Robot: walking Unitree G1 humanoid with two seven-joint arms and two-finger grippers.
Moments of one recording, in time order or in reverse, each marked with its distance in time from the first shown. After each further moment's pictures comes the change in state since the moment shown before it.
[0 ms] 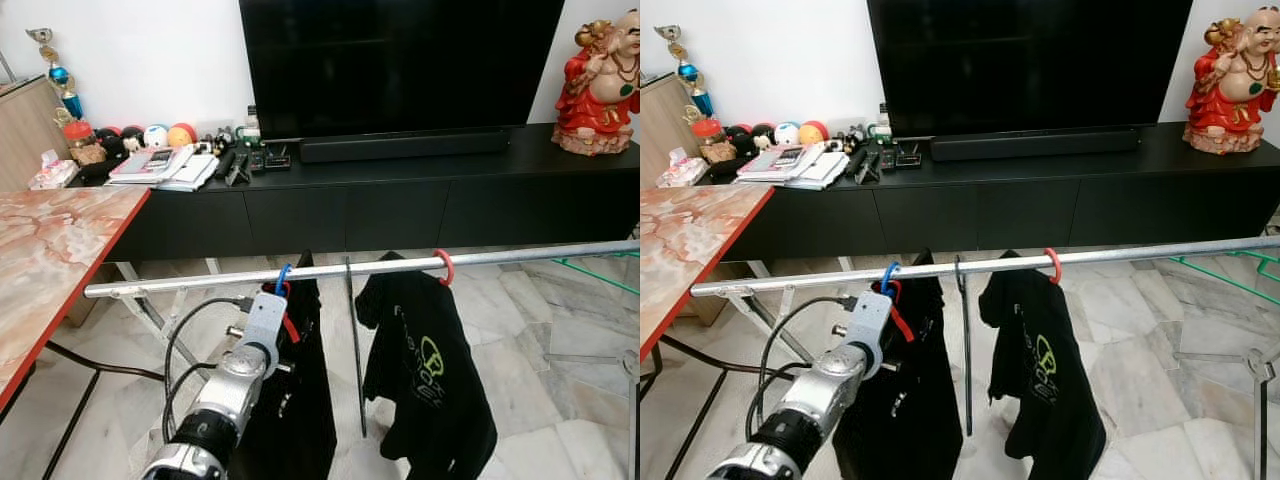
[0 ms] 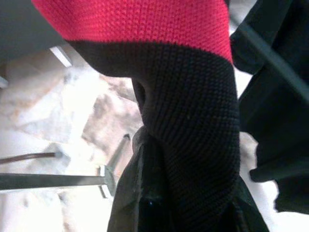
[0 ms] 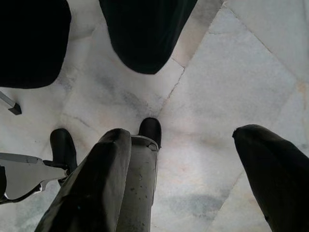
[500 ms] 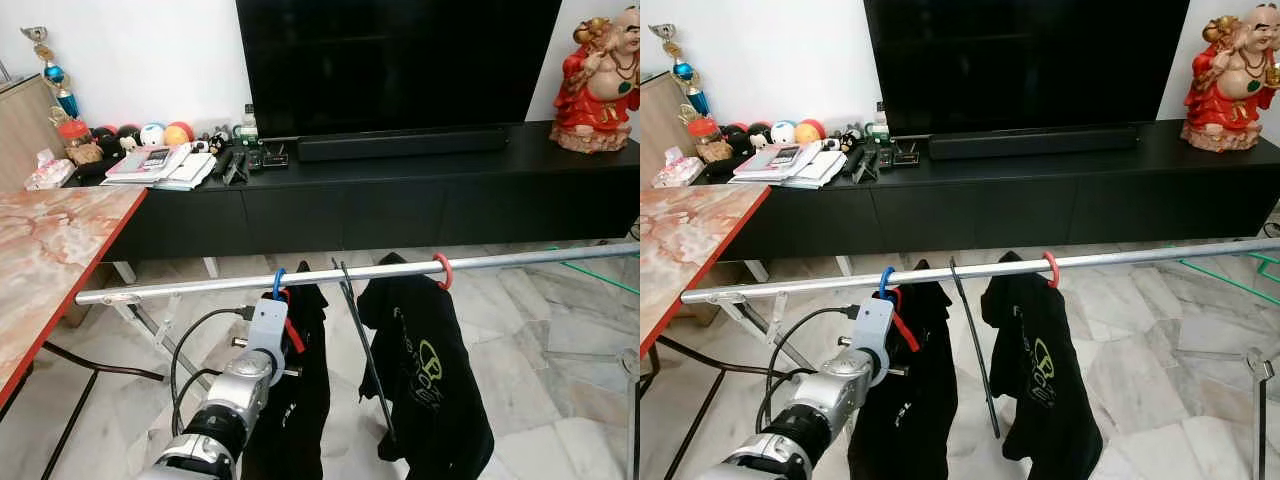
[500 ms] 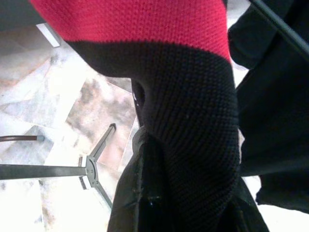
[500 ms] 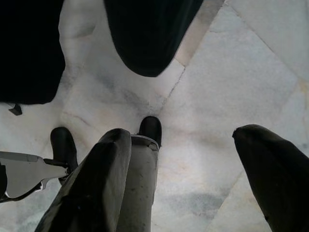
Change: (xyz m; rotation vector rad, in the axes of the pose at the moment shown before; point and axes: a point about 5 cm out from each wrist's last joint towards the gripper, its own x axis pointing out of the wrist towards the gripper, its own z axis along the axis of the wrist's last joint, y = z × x) left arm 0.005 -0.009 -0.006 -0.074 0.035 -0.001; right arm 0.000 0.000 0.001 -0.002 0.000 0.006
